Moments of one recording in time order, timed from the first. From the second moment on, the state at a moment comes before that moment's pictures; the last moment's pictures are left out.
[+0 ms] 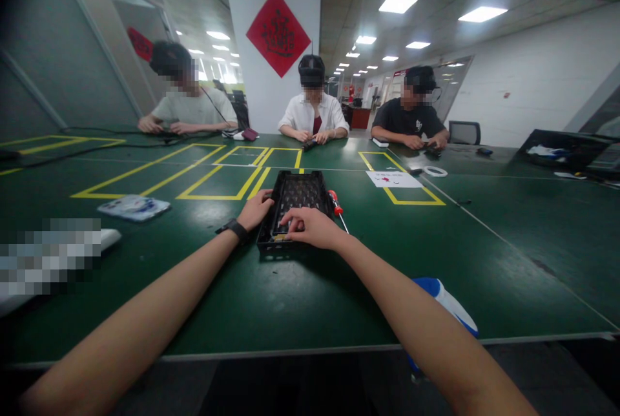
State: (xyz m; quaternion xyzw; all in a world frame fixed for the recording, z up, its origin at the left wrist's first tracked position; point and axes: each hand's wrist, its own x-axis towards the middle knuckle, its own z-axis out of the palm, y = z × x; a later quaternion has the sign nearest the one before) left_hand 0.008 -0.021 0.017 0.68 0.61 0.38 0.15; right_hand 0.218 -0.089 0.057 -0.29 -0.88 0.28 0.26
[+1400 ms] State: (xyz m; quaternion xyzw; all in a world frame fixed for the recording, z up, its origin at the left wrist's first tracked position) left_hand 0.006 -0.015 0.012 0.69 0.60 0.38 0.14; right_hand 0.219 -0.086 0.051 -0.29 -0.87 0.30 0.26
